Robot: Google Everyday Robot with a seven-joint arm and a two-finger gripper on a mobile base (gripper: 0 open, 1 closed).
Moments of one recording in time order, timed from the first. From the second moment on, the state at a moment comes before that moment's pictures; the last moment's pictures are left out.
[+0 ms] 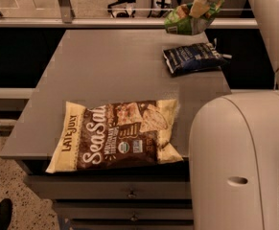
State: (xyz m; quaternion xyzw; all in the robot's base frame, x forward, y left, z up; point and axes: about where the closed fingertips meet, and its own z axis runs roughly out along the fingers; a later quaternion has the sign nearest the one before) arm 0.797 -0.210 0.990 -0.52 0.78 -0.14 0.32
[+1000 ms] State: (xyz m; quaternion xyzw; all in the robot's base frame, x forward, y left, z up) arm 0.812 -0.206 0.967 -0.55 0.76 -0.13 0.31
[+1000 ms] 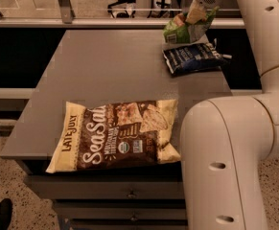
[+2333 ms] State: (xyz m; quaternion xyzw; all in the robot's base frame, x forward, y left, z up) arm 0.813 -0.186 1.008 -0.52 0.77 -0.13 0.36
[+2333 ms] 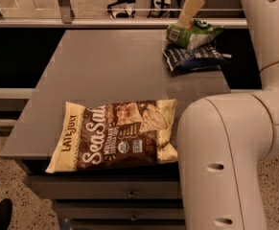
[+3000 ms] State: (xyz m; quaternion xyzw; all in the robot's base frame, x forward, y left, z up) arm 0.785 -0.180 1.164 -0.37 0.76 -0.13 0.52
